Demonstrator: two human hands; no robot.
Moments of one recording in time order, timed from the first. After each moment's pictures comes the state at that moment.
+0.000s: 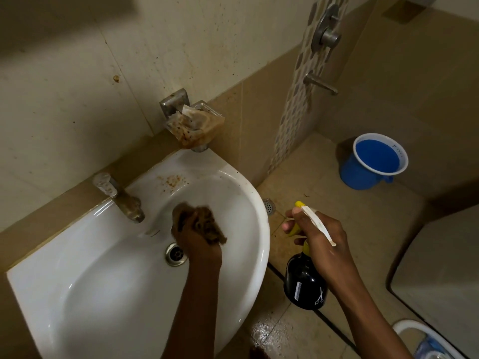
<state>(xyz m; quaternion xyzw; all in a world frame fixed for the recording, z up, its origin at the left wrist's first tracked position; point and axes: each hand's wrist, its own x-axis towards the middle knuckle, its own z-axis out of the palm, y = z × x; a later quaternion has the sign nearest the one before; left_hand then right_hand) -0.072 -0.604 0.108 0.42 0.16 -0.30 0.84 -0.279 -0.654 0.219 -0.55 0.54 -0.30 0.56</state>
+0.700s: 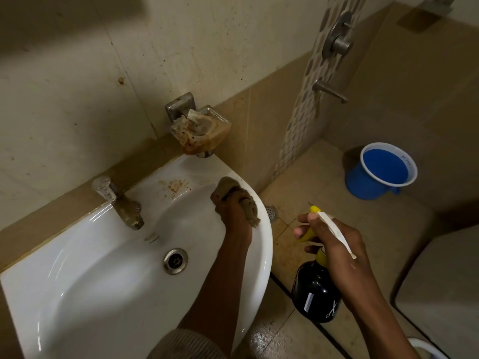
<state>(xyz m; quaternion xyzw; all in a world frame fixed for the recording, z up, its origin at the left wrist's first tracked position) -0.093 -0.696 0.118 0.52 0.09 -0.36 0.77 -0.284 -0.671 0.230 -0.54 0.54 -0.30 0.57</state>
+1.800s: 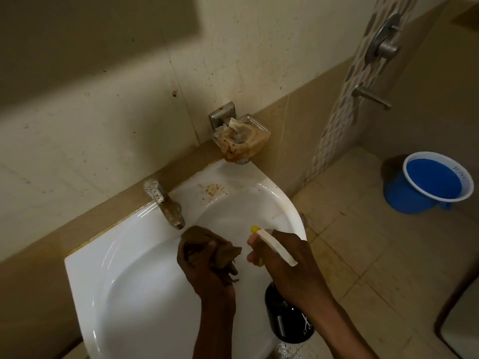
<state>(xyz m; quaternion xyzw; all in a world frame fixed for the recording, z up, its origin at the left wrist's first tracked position) -0.071 -0.542 0.121 0.51 0.15 -0.20 0.82 -0.190 -0.621 0.224 -0.66 0.41 -0.19 0.59</state>
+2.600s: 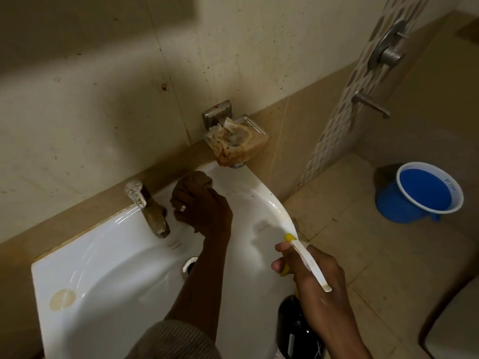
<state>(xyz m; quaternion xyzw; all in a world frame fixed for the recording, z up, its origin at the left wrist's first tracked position) 0.009 -0.673 0.118 0.96 -0.07 0.09 0.26 -0.214 -0.642 0.223 -0.58 0.52 -0.22 0.59</state>
